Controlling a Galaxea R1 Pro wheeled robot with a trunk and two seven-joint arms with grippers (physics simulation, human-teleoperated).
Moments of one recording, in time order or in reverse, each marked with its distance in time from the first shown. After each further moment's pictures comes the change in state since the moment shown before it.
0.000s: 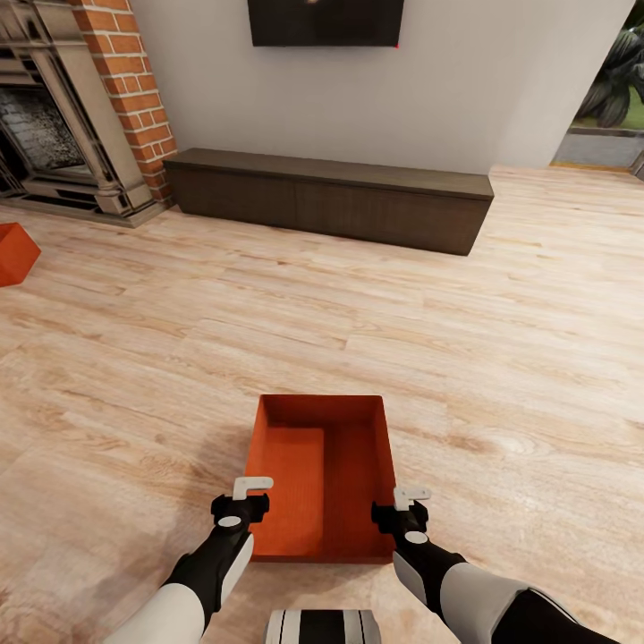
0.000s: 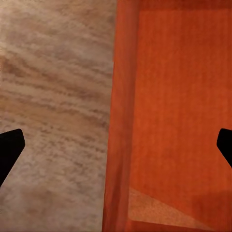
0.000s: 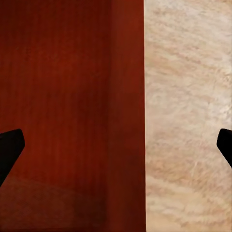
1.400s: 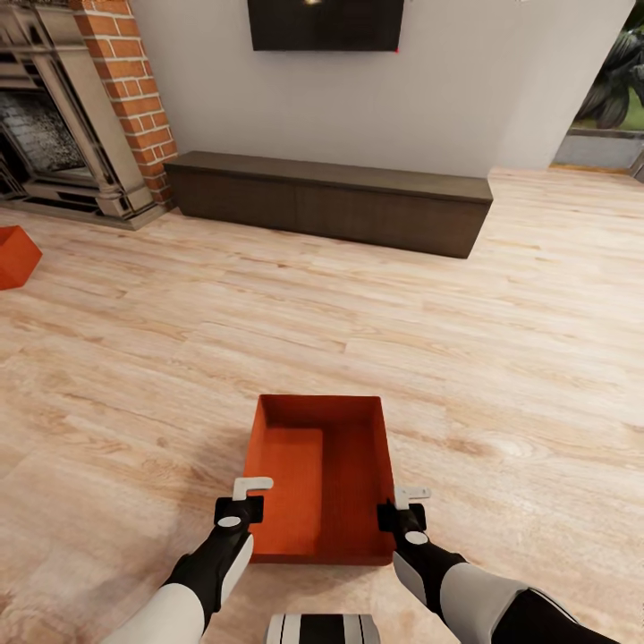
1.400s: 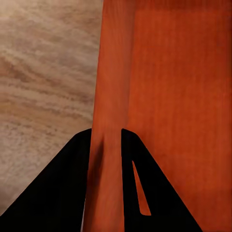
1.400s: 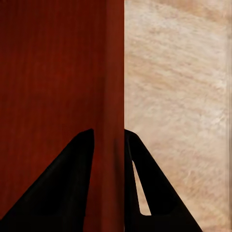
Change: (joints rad) left arm 0.000 0.000 -0.001 0.002 0.003 0.001 -0.003; right arm 0.000 0.000 -0.003 0.001 0.005 -0.029 -0.003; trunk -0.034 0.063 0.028
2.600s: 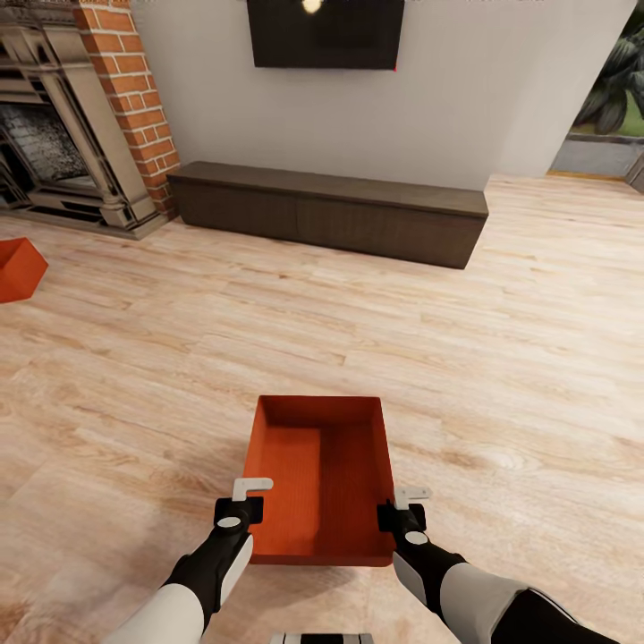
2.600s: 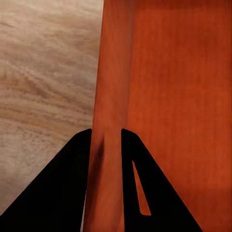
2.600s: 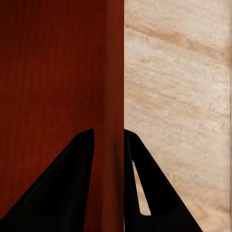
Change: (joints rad) left arm 0.000 0.002 -0.002 0.004 0.006 -0.001 -0.001; right arm 0.000 0.001 0.003 0.002 -0.002 0.002 0.002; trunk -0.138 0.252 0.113
